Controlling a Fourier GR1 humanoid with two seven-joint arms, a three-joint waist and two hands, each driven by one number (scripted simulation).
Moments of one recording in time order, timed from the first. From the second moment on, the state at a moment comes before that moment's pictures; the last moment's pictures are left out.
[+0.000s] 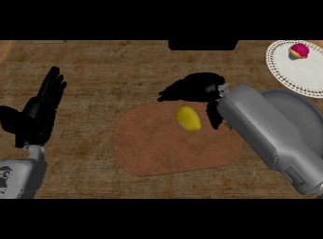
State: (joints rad) left arm -0.23 0.29 -0.01 -1.46 0.12 0.15 0.07; right arm -0.95 -0.26 0.58 -0.84 0.85 0.53 -0.54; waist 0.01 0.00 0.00
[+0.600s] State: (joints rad) left arm -0.23 0.27 0.02 -1.44 0.10 0.12 0.05; right arm -0.93 -0.18 0.56 -0.75 1.02 0.48 -0.56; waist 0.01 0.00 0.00
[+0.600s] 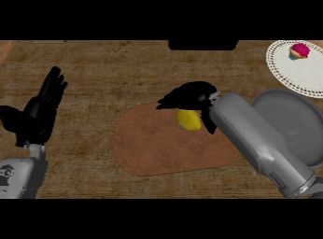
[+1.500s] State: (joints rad) left arm -0.24 0.24 0.06 -1.44 0.07 0.10 0.06; right arm -0.87 -0.09 0.51 -0.68 1.15 0.39 -0.61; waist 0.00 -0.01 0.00
